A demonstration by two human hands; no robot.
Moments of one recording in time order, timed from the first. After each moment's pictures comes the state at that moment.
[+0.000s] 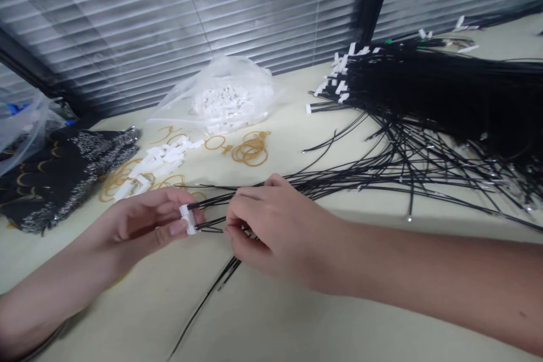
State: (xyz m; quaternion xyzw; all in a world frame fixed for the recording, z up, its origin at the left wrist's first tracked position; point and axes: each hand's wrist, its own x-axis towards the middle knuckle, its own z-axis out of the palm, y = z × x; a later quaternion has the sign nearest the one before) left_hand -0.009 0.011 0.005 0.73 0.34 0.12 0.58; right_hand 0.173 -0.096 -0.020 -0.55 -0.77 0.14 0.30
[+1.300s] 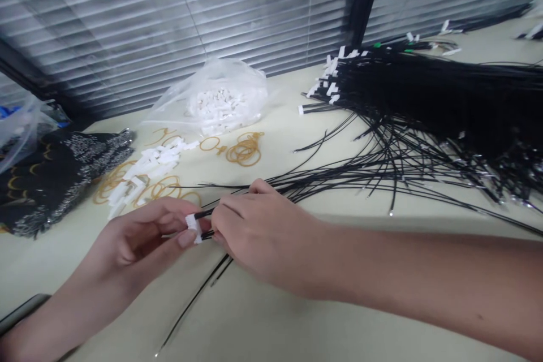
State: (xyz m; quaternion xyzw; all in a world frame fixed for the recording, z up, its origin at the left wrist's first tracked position) left_hand -0.001 -0.015 -0.002 0.76 0.33 0.17 0.53; right_hand 0.169 -0.094 -0.030 -0.50 -0.83 -0.04 0.26
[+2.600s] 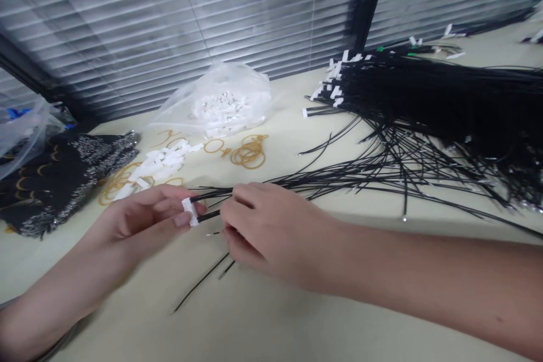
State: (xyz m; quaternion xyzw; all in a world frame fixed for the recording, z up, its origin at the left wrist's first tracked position) left_hand -0.007 0.008 0.002 0.72 0.36 0.18 0.57; right_hand 0.173 -0.095 -0.023 -0.52 -0.80 0.02 0.29
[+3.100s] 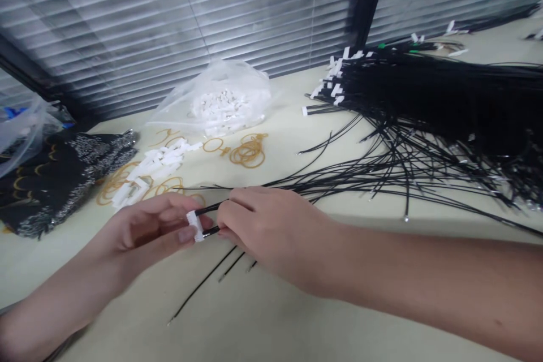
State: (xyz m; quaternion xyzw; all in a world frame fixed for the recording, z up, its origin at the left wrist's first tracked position) left_hand -0.007 0.001 -0.002 0.71 0.35 0.13 0.60; right_hand 0.172 -0.095 -0.026 -0.52 -0.79 0.03 0.32
